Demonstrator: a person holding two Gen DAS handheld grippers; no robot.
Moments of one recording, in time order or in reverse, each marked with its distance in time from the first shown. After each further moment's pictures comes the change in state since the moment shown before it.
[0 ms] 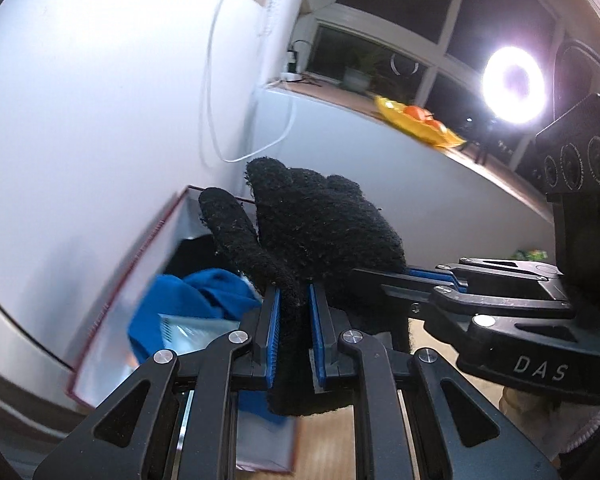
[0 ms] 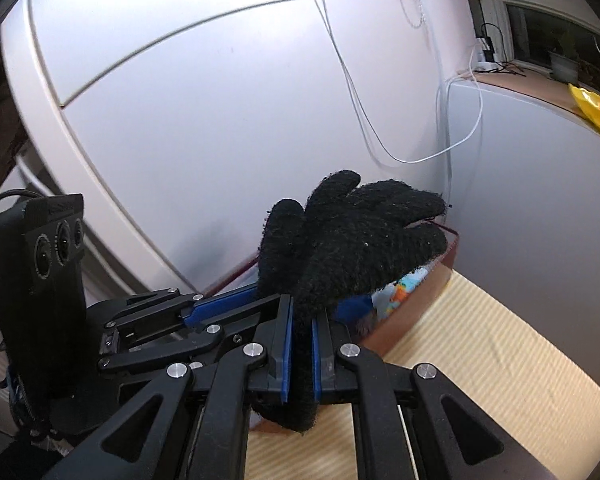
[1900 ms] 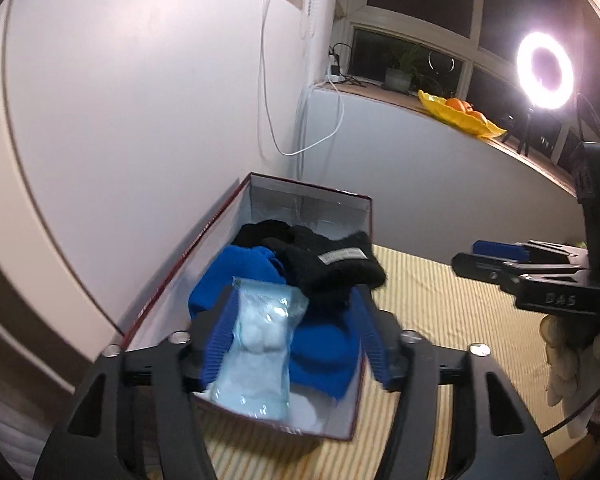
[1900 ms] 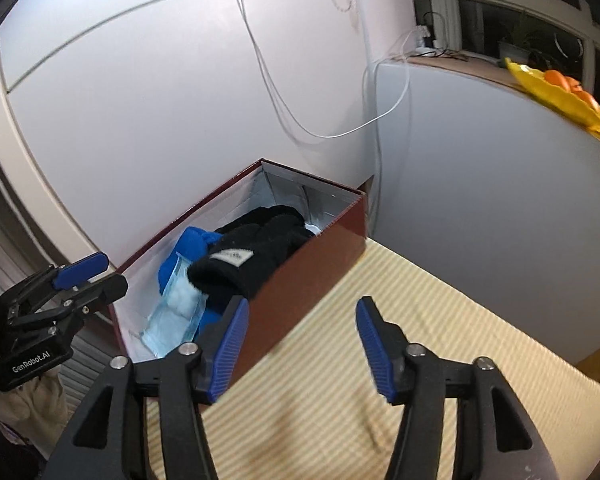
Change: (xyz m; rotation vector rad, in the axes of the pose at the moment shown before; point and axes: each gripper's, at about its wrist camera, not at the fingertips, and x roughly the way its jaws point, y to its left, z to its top) left arm -0.024 0.000 -0.042 0.020 -0.045 0.192; right arm -0.022 -0.059 -0.045 0.031 0.012 -0.207
